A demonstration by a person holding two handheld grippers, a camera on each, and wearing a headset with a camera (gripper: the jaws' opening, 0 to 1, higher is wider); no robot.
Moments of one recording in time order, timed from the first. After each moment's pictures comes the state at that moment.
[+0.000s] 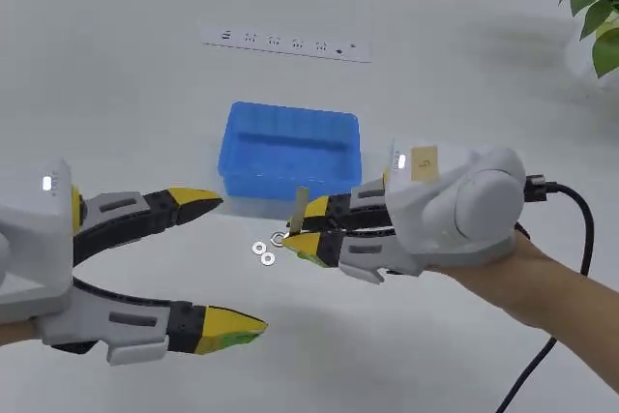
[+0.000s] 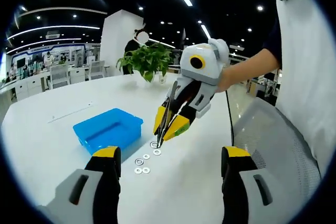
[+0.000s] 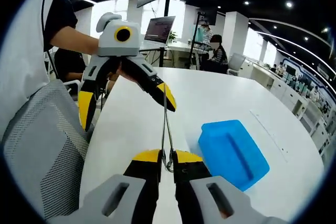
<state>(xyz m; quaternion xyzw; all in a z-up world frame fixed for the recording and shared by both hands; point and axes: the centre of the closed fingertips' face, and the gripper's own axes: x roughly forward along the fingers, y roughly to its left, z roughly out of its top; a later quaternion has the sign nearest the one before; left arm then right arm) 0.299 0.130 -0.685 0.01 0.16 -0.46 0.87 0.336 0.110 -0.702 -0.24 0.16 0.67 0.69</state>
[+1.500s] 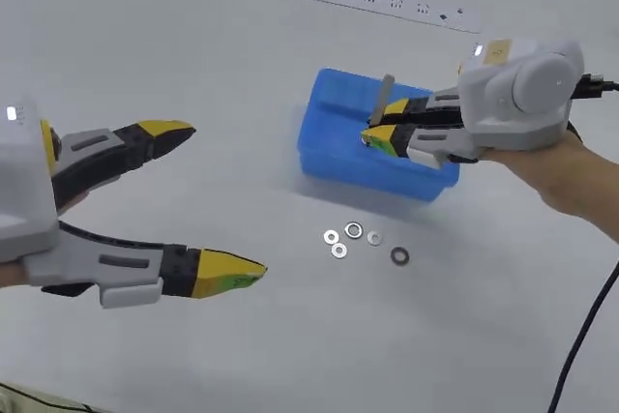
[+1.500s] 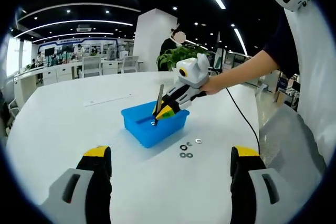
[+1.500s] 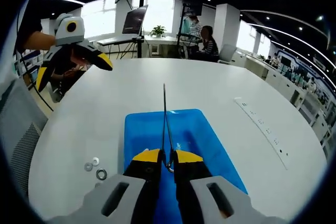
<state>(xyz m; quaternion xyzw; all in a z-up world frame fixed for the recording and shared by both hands) 0.331 0.207 -0.699 0.00 0.18 -0.35 0.92 0.470 0.146 -0.758 -0.24 0.19 0.65 0.70</state>
